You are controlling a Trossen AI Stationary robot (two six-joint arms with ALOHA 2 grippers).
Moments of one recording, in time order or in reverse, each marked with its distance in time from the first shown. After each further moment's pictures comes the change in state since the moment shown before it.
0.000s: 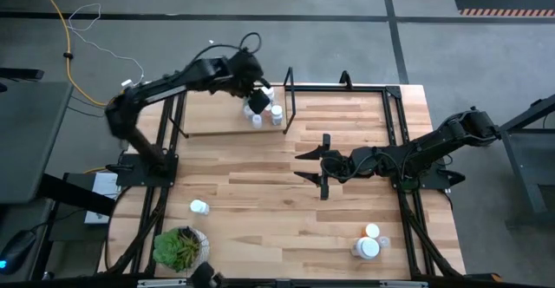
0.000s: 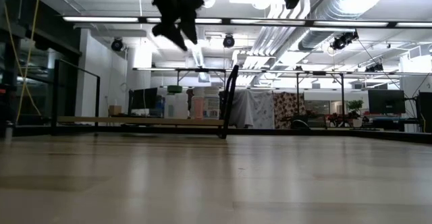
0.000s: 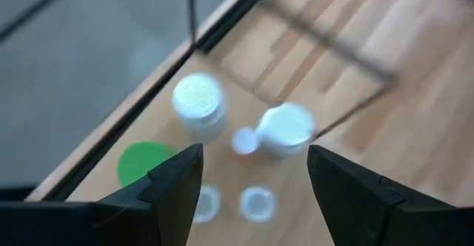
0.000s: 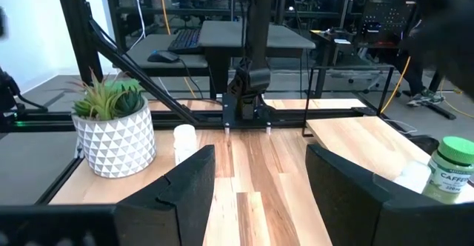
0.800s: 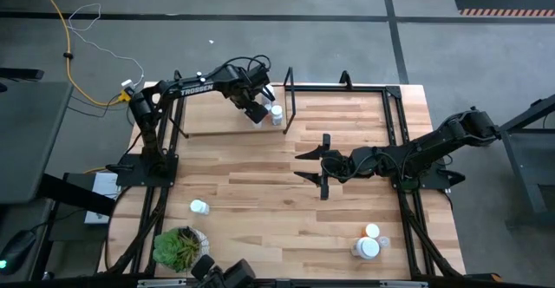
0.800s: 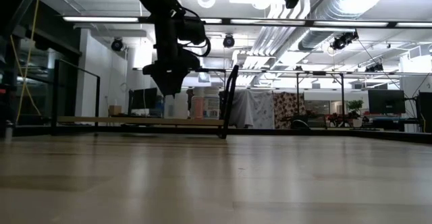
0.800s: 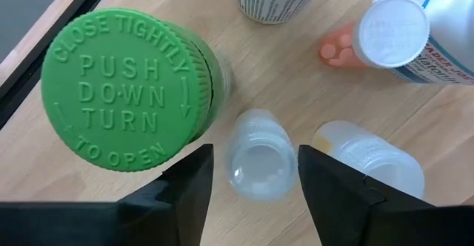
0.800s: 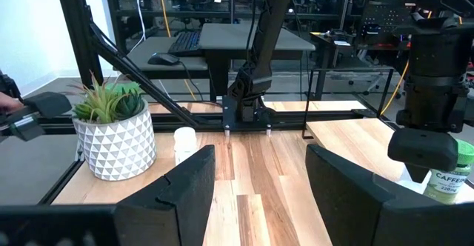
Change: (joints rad) left arm 0.083 0.260 -0.066 -0.130 0.002 -0.061; right arm 0.000 0.000 0.000 0.010 0.000 0.000
